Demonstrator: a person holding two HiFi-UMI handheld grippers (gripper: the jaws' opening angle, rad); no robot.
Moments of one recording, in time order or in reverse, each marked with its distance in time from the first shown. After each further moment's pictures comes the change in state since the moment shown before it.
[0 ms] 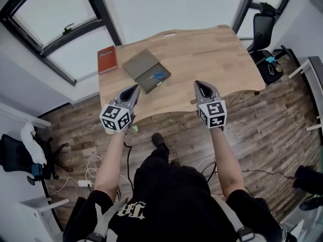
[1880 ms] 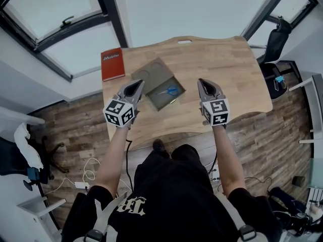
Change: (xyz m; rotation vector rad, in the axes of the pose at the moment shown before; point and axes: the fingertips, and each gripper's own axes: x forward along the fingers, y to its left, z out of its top) left arm 0.080 0.193 -0.002 -0.092 -0.011 0.001; right arm 0.213 -0.005 0.026 -0.045 0.096 0.031
